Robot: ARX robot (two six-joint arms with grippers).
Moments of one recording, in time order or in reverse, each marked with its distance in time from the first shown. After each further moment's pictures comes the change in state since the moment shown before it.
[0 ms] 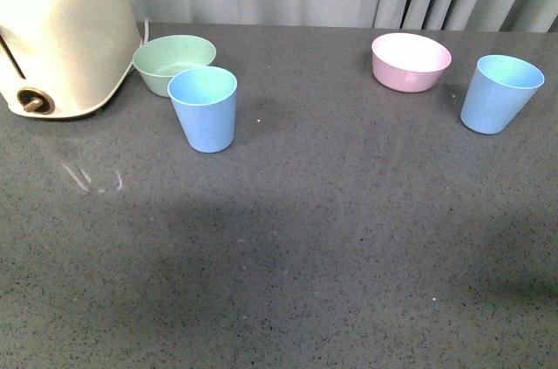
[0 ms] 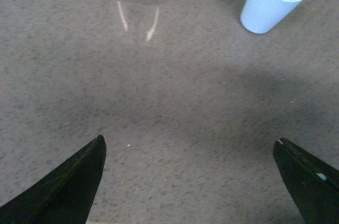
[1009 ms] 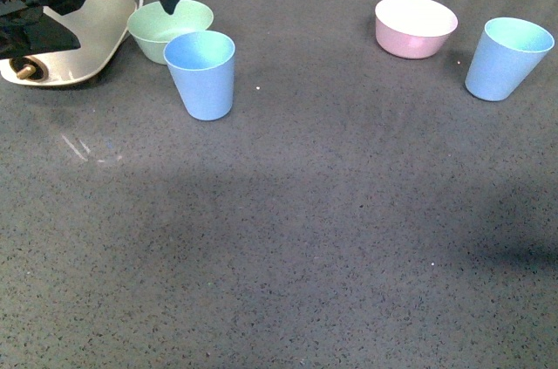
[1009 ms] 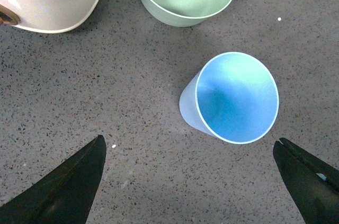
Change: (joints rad) left arm -0.098 1.185 0.809 0.182 -0.027 -0.315; right arm 0.000 0.000 0.000 0.000 0.000 0.000
